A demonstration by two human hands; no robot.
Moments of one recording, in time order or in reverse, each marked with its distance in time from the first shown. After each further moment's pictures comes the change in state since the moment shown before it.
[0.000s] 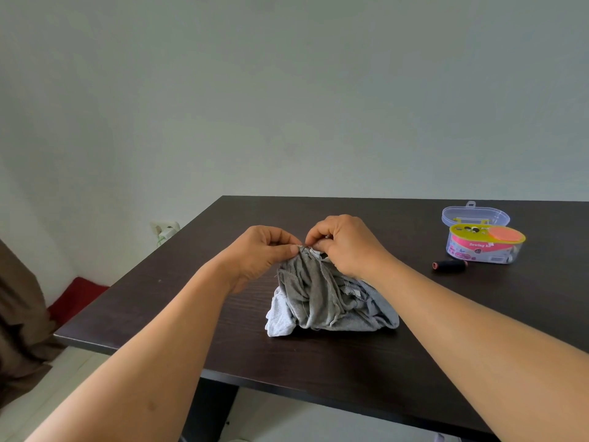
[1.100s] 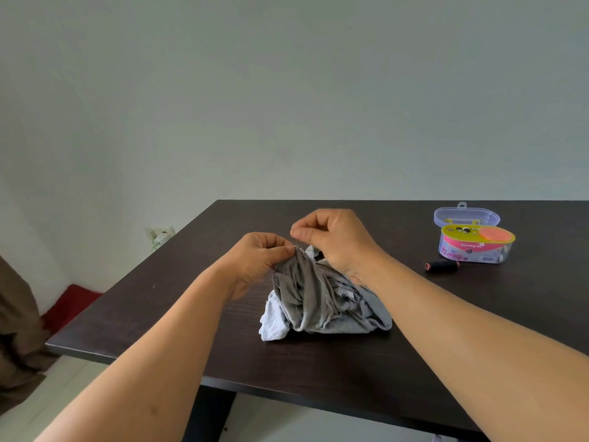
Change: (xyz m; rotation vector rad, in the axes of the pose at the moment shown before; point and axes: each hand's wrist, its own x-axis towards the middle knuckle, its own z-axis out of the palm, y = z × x) left_hand -0.014 0.022 0.020 -0.130 0.054 -0.091; right_hand -0.010 -0.024 -0.006 0.534 0.090 0.064
